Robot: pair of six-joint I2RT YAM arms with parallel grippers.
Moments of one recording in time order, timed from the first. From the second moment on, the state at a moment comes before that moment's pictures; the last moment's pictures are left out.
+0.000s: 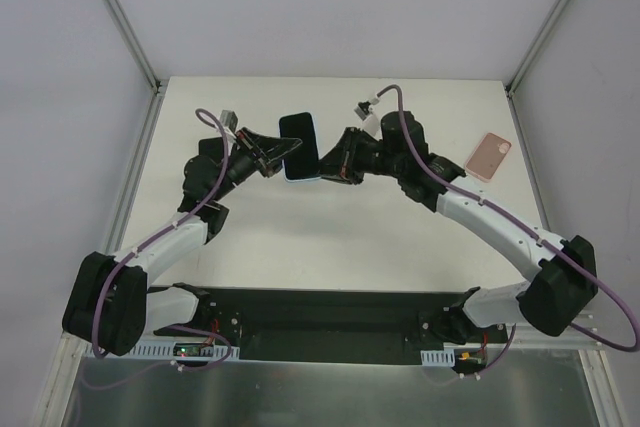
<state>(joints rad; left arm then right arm) -0.34 1.19 0.54 0.90 0.55 -1.61 0.72 1.37 1.16 -0.09 -0.51 1.08</state>
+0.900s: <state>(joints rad) -0.41 1.26 0.69 0.02 0.78 -1.01 0.80 1.56 1.24 -0.77 0.03 0.58</state>
